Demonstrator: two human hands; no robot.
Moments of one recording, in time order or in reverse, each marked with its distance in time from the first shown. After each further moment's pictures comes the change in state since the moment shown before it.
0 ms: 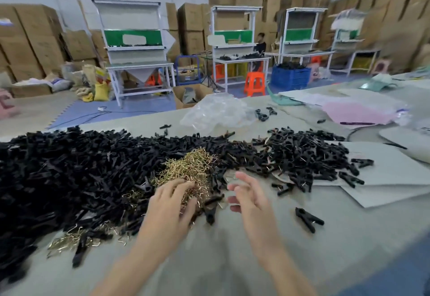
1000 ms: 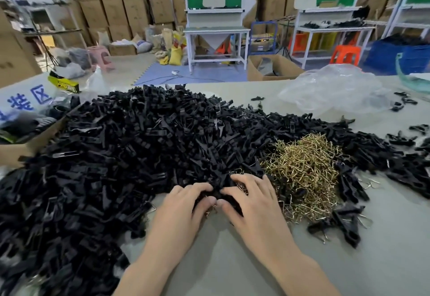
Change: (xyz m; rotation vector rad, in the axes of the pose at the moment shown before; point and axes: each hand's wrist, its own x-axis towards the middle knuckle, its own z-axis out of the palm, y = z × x) left_hand -0.059 -0.178 -0.065 0.006 0.058 -0.343; right_hand 0.010 0.100 0.202 -1.044 -0.447 -0.662
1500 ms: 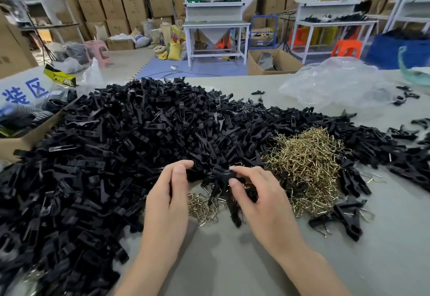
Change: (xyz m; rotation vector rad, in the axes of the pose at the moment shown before) left_hand -0.006 0.015 -0.011 -0.600 0.322 -0.197; right_hand 0.001 -0.002 -0.015 0.384 0.099 0.107
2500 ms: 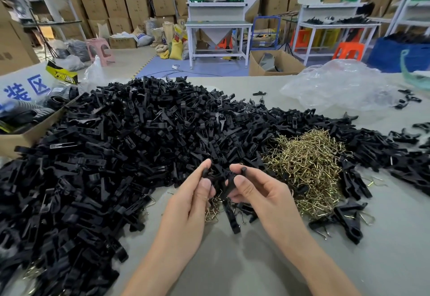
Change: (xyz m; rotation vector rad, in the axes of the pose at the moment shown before) left_hand -0.015 0.023 0.005 -0.008 -0.276 -0.026; right_hand 0.006 -0.006 -0.009 0.772 -0.137 0.287
